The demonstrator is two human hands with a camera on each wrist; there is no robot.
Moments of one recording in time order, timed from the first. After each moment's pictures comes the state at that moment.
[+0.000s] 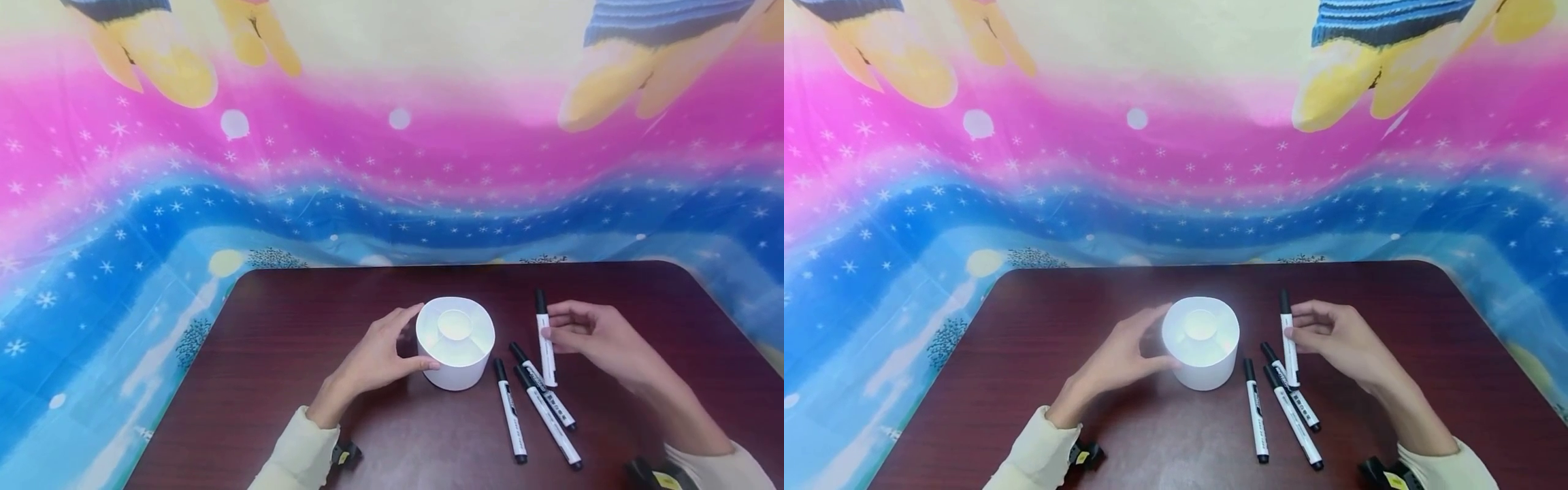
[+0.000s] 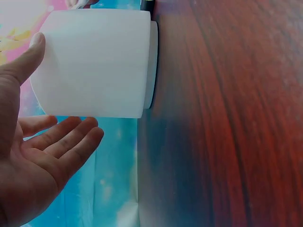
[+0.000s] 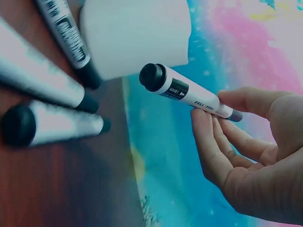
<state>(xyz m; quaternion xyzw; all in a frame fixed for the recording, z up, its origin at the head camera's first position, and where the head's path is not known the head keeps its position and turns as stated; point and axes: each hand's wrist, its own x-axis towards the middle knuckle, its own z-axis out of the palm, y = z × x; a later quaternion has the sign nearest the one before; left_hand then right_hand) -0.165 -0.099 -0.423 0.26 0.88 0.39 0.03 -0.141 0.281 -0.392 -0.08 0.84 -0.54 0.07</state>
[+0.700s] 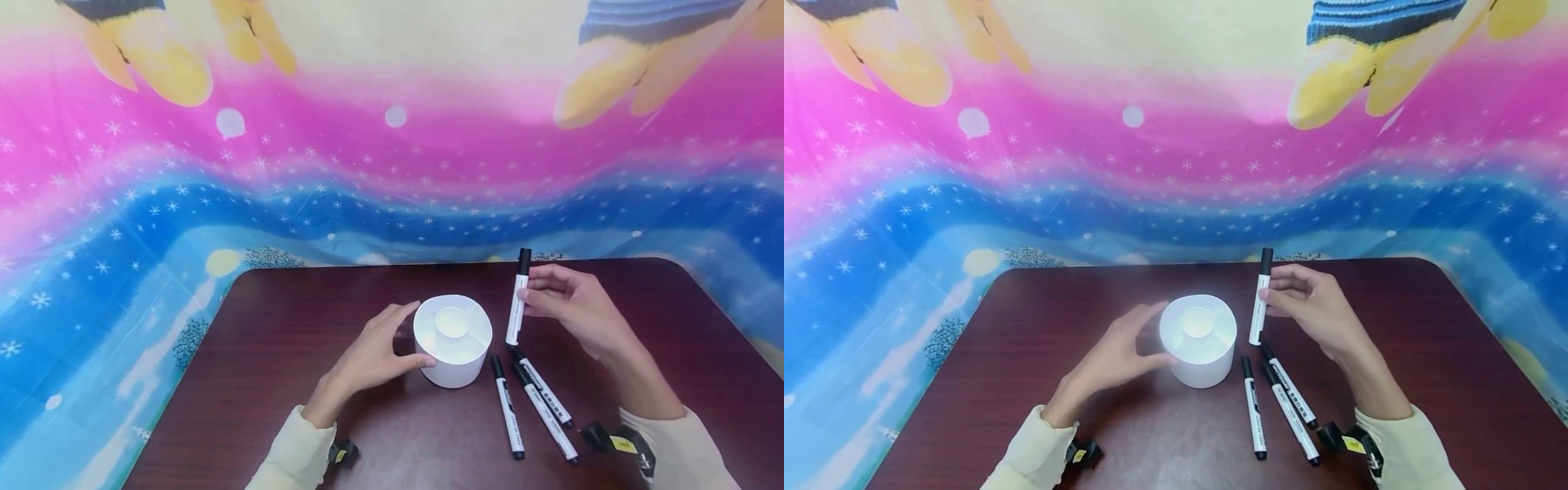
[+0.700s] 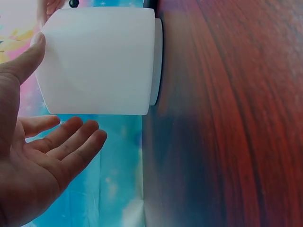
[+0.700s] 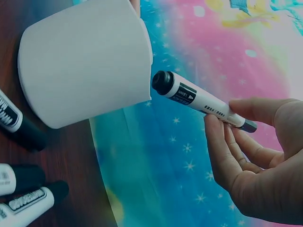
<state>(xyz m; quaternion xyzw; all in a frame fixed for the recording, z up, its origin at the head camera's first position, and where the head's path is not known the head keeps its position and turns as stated) -0.162 -0.100 -0.419 0.26 0.89 0.37 0.03 -0.159 0.245 -0.359 -0.09 0.78 -0.62 0.01</state>
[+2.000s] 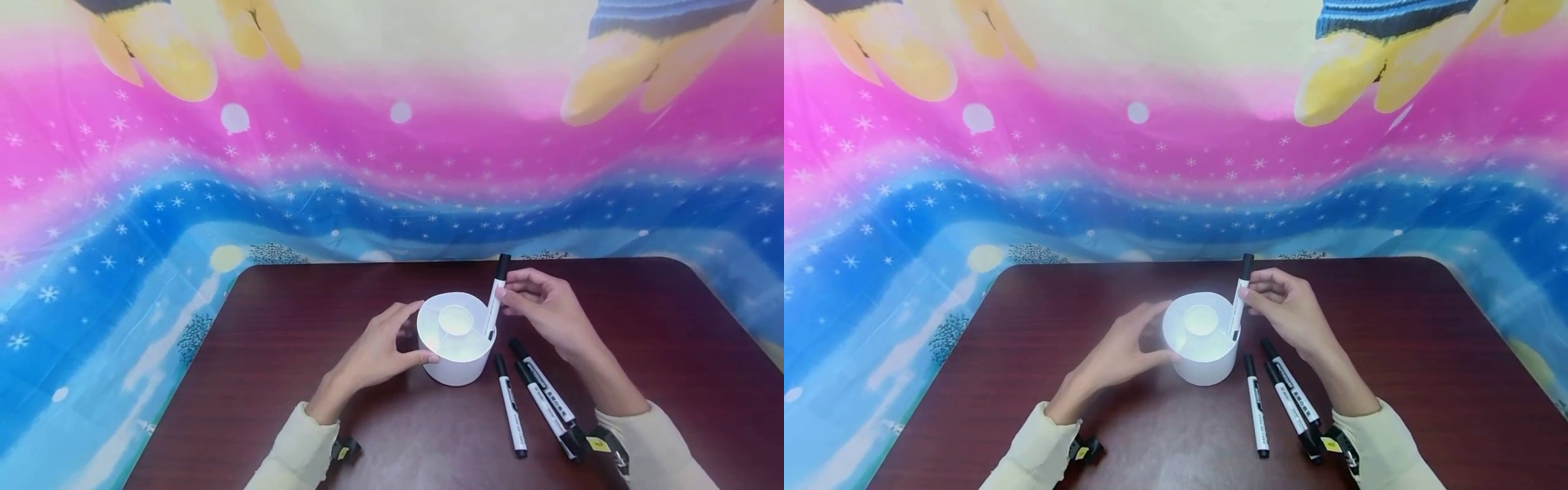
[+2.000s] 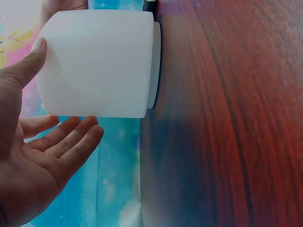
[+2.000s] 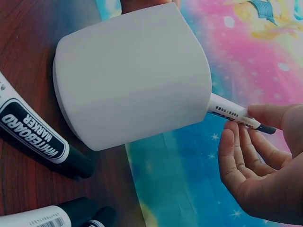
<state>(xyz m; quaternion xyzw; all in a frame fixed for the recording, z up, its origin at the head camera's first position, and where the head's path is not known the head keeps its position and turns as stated) -0.161 -0.100 -0.419 0.25 0.89 0.39 0.04 -0.169 0.210 -0.379 -0.07 0.78 -0.62 -0.02</state>
